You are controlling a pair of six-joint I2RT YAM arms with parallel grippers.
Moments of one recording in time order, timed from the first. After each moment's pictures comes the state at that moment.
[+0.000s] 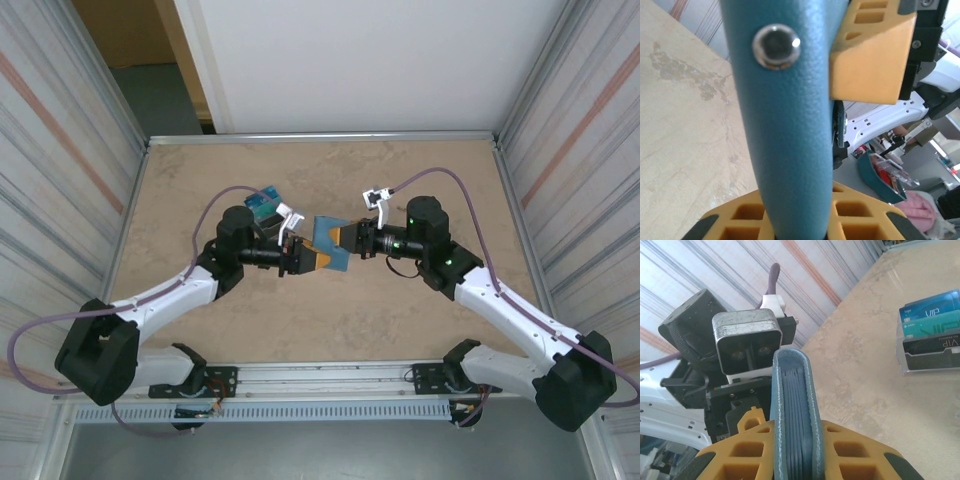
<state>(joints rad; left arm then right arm) -0.59 1.27 0.67 0.42 1.02 -0.56 0.61 1.07 0.80 0.05 -0.60 0.61</state>
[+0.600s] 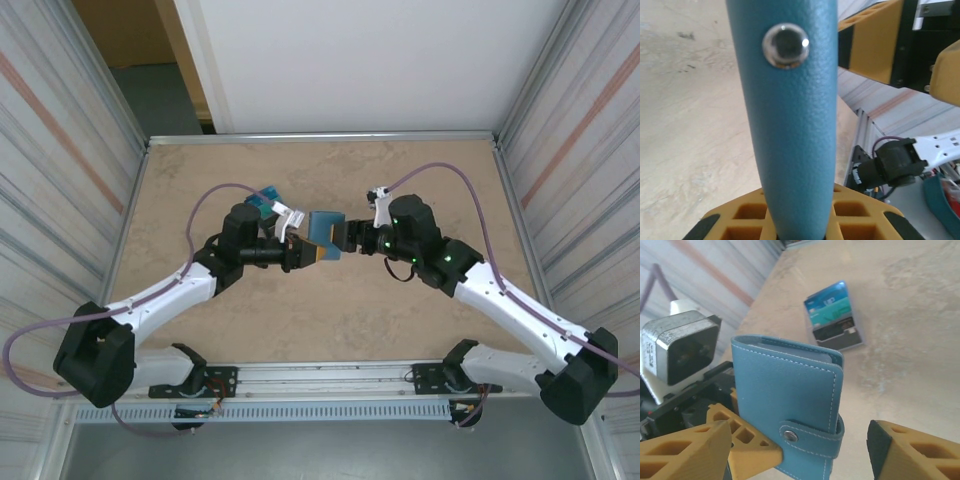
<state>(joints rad) -0.60 1.25 0.73 0.10 0.71 -0.41 0.74 1.10 0.96 -0.34 -0.12 0.59</state>
